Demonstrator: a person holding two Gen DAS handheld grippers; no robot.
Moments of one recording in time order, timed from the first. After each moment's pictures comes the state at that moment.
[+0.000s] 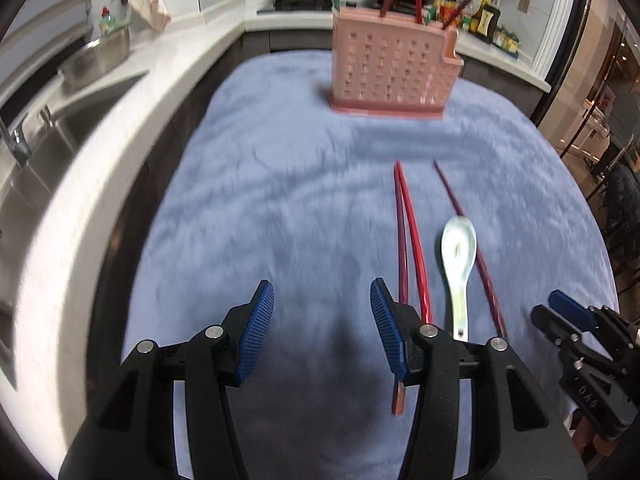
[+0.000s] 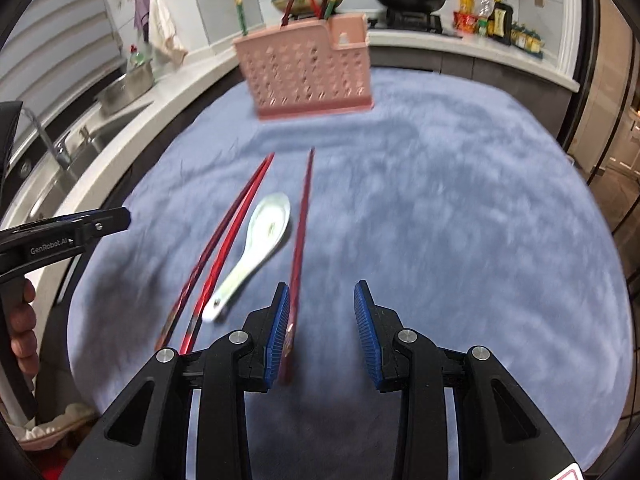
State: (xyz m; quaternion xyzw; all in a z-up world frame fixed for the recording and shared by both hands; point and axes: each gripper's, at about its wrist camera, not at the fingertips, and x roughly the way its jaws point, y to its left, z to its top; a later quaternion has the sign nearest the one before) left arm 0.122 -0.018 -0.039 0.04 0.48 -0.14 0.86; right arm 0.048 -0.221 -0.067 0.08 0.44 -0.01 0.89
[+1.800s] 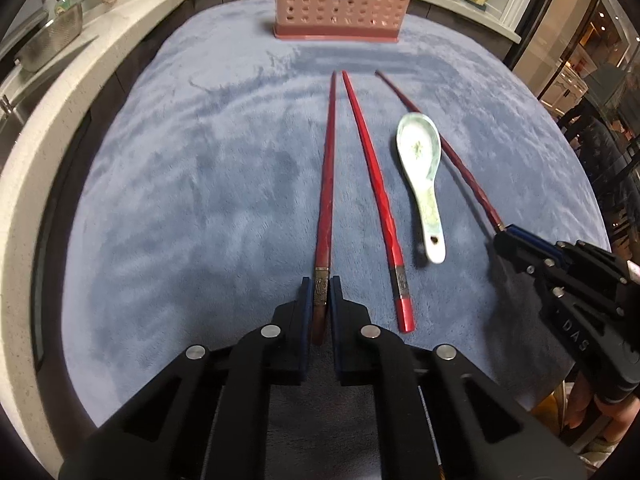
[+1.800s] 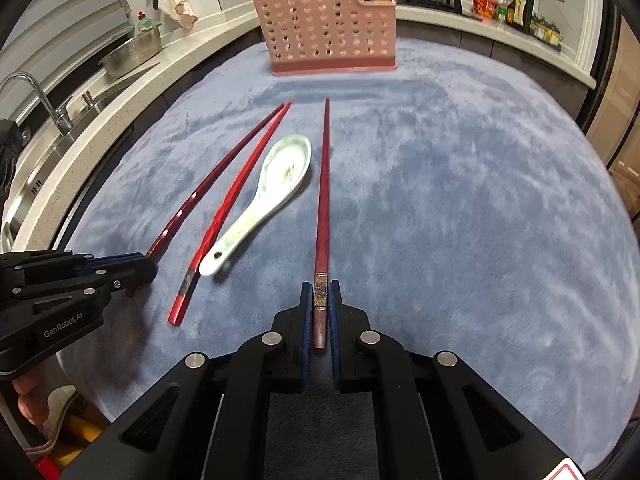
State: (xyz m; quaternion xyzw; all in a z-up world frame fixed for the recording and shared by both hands) left arm 0.091 -0.040 -0.080 0.06 0.53 -0.20 0.82; right arm 0.050 -0.204 -0.094 0.06 0.47 0.00 0.88
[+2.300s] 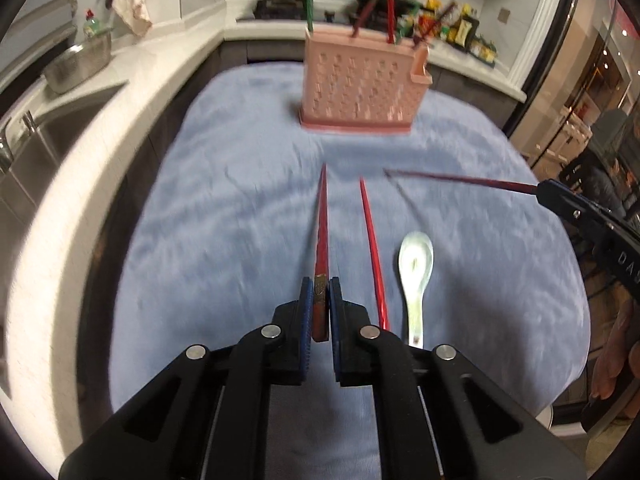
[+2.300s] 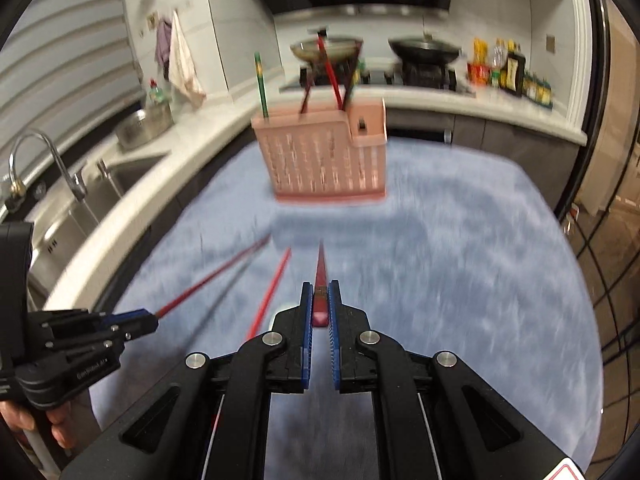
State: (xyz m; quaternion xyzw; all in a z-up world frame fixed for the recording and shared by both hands) left arm 0.127 -0.027 -0.004 0.02 0.46 -0.18 0.87; right arm 0.092 -0.230 0.019 0.06 0.36 0.01 0.93
